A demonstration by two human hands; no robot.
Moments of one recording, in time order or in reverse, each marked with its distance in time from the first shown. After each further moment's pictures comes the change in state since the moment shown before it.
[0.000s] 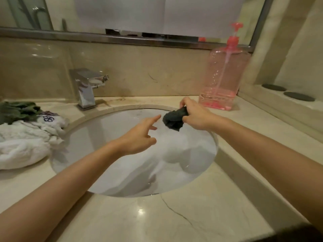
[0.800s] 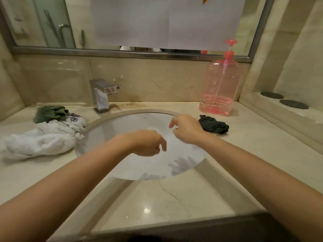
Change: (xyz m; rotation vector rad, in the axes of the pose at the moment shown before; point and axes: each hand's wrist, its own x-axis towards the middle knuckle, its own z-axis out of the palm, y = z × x) left_hand -0.030 0.077 -0.012 0.765 -0.349 -0.003; right_hand -0.047 -0.037 0.005 -0.193 0.075 -0.056
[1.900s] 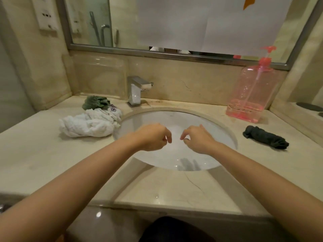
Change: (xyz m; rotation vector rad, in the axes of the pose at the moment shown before) left_hand -0.067 -0.018 0.008 -0.141 0.231 -0.232; right_hand -0.012 -0.030 0.033 -0.003 -0.188 -0.125
